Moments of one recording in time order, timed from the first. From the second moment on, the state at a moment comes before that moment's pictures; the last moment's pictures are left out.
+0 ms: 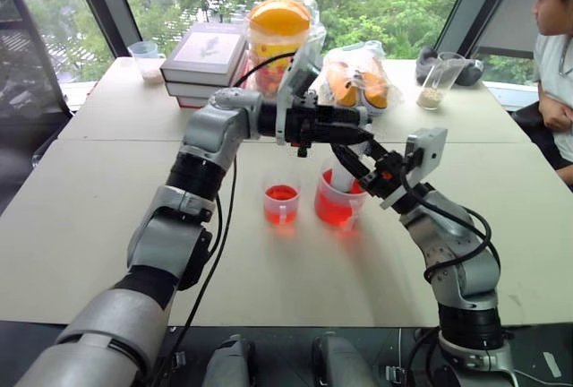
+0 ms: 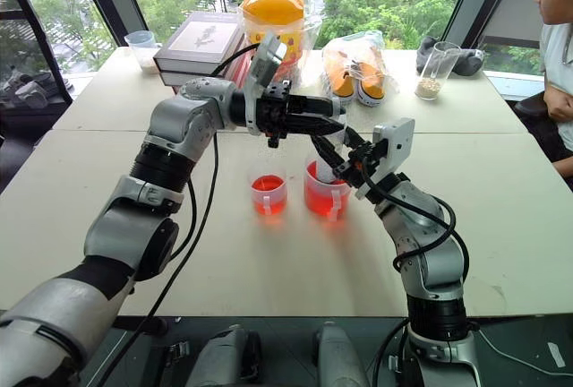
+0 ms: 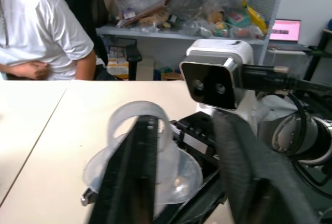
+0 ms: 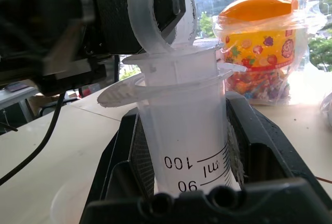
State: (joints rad) left arm -1.22 0.20 -0.13 0.58 -0.42 0.44 -1.36; right arm -0.34 -0.27 -0.09 -0.35 0.39 0.37 0.52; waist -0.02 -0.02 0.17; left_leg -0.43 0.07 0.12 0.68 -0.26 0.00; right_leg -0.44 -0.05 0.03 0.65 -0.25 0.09
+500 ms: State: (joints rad) left arm -1.29 0.19 -0.12 0.67 -0.42 0.39 -1.35; right arm -0.34 -0.30 -0.11 -0.37 0.43 0.39 0.49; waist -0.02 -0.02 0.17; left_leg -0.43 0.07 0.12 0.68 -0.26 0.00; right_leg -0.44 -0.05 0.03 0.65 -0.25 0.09
